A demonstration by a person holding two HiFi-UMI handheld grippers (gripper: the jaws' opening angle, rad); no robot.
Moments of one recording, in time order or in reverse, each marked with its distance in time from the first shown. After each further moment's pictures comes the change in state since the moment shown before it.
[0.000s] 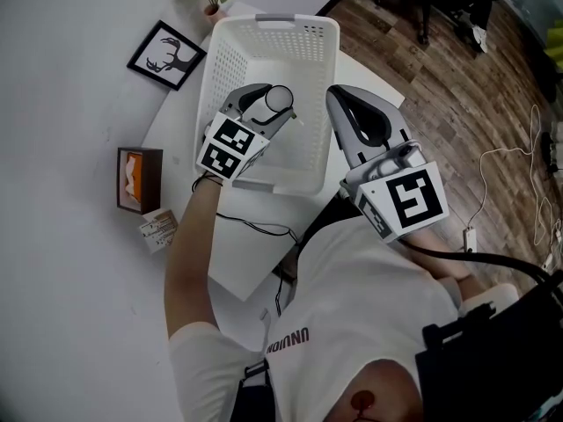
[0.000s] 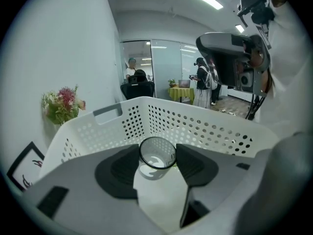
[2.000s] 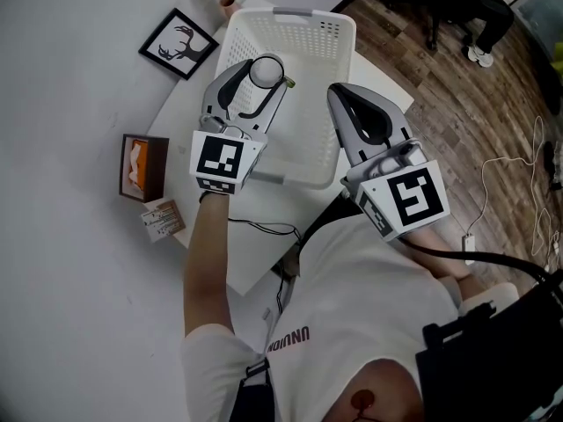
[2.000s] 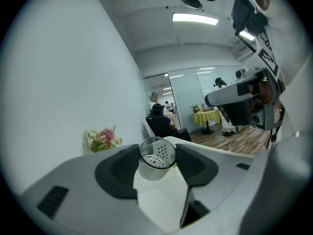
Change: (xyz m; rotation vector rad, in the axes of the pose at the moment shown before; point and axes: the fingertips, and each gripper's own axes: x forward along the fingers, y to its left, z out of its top) left arm -0.084 0.031 0.074 -0.013 -0.356 0.352; right arm 0.007 0.021 0.001 -0.005 -0.004 0.044
